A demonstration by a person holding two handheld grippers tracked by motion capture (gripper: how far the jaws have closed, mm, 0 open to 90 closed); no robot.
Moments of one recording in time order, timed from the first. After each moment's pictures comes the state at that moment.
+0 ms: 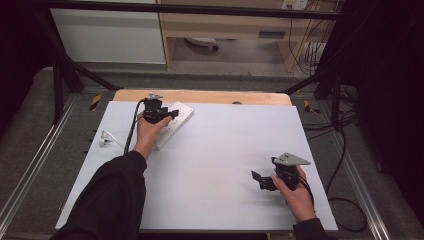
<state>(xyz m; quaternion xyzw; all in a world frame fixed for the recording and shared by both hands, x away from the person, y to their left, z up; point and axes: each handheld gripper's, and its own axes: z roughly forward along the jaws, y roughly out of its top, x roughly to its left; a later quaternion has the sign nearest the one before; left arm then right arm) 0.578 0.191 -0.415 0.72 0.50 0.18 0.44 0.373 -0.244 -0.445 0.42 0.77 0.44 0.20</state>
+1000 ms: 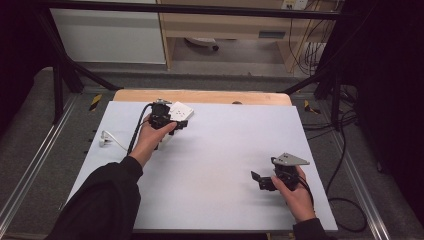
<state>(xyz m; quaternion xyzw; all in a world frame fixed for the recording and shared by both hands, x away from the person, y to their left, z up) 0.551 0.167 -0.406 0.77 0.47 0.13 0.40 0.373 -0.243 -0.444 0.42 0.77 0.43 0.20</state>
